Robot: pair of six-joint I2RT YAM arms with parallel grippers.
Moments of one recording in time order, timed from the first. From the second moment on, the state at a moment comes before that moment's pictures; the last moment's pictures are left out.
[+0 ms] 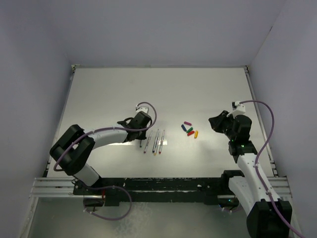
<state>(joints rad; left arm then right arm) -0.73 1.58 0.79 -0.22 -0.29 -0.52 0.01 0.78 0.42 -0.01 -0.23 0.44</state>
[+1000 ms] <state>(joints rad) -0.76 1.56 0.74 -0.24 -0.29 -0.66 0.01 0.80 0.44 -0.02 -0.23 0.44</state>
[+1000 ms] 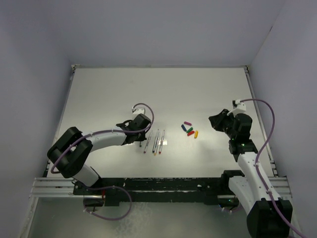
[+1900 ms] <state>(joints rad) -0.76 1.50 0.74 -0.30 -0.28 -0.68 0.39 1.11 0.60 -0.17 0.06 0.43</state>
